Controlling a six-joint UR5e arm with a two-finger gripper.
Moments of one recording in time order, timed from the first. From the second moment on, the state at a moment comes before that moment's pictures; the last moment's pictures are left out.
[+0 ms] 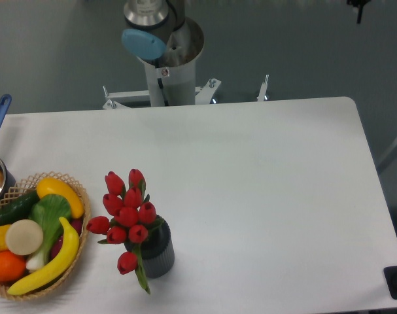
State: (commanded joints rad) arm 3.24 -1.59 -1.54 -1.37 1.43 1.58
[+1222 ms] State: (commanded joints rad) arm 3.16 -1.60 -1.79 -1.15 0.84 1.29
